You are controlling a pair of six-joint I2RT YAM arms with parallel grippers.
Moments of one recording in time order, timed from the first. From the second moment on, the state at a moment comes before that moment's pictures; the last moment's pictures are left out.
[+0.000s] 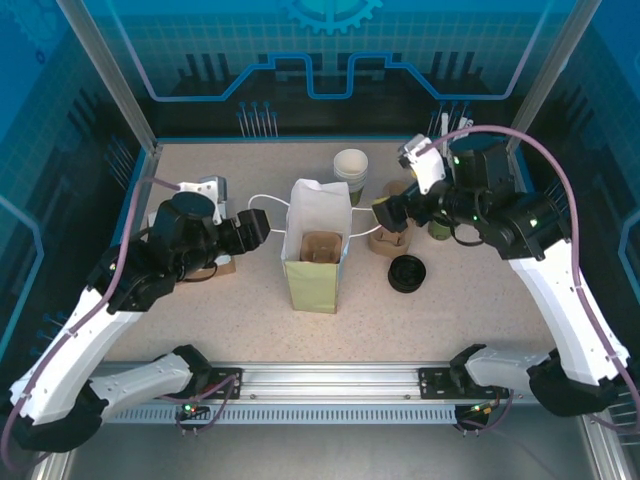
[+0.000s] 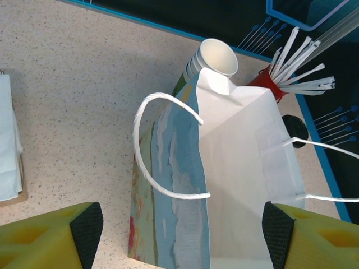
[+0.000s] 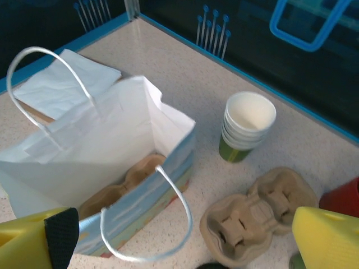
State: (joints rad) left arm -0.65 0.96 1.38 -1.02 -0.21 -0.70; right arm 0.51 1.19 1.68 -1.07 -0.13 -0.11
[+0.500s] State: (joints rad) left arm -0.52 1.18 1.68 -1.17 -0.13 -0.53; right arm 0.35 0.99 1.41 -1.02 -0.04 0.04
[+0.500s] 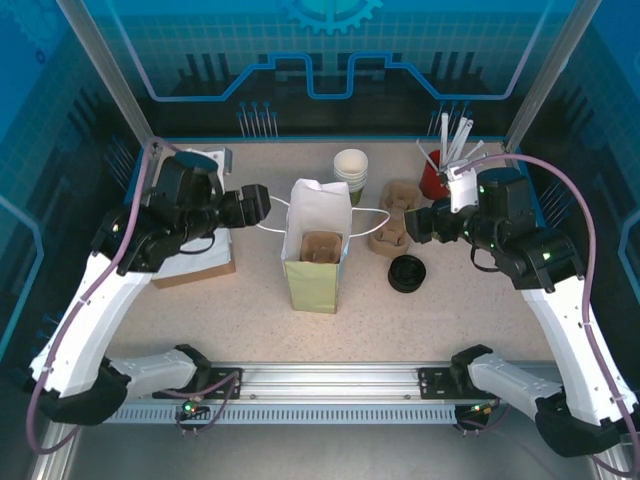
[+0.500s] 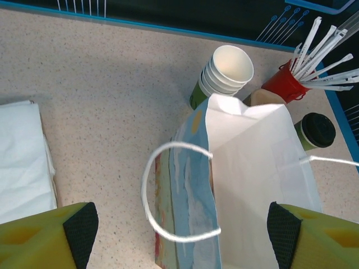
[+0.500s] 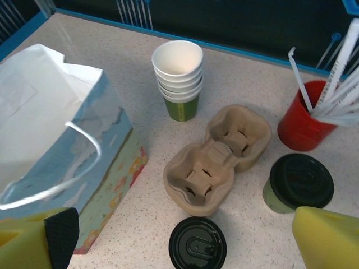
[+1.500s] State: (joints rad) left arm -0.43 1.91 2.29 -1.38 0.14 0.03; right arm 0.30 0.94 1.32 -1.01 0.02 0.07
